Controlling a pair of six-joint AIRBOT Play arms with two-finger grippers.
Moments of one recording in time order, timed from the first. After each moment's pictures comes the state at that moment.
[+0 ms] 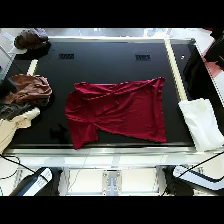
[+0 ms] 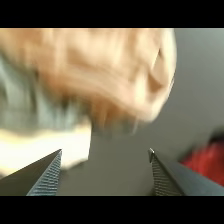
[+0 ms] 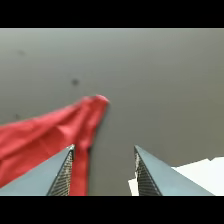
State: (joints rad) left arm 0.44 -1.01 1.05 1.47 -1.01 -1.87; right arm -0.63 -1.24 1.77 -1.06 1.31 1.22
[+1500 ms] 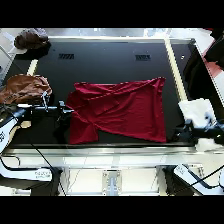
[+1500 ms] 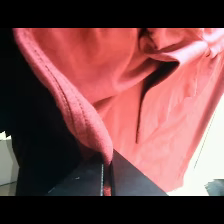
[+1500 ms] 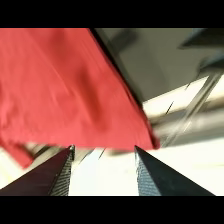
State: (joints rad) left arm 0.33 -1.51 0.79 0.47 -1.09 -0.98; right arm -0.85 -1.09 0.54 -0.92 1.42 1.28
